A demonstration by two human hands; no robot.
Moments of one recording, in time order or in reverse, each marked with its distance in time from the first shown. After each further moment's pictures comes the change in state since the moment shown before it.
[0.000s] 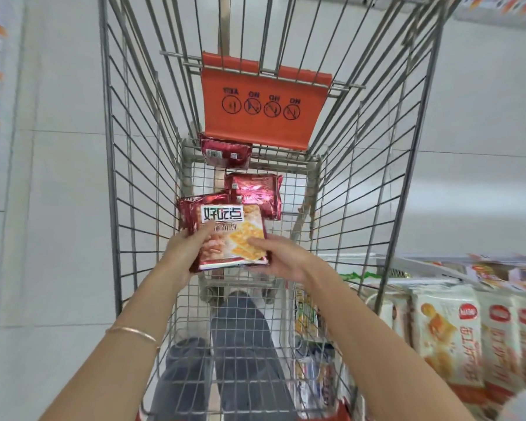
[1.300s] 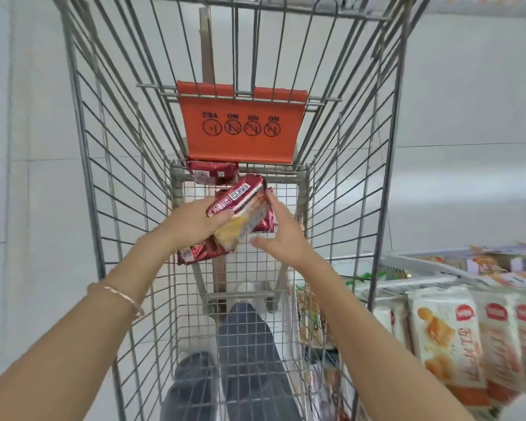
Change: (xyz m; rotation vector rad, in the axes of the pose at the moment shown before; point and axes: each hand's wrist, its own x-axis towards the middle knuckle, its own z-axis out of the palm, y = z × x) left_hand 0.022 0.090 0.025 1.233 -0.162 0.585; right_hand -0.024 -0.047 -0.002 -0.786 0.400 -0.525
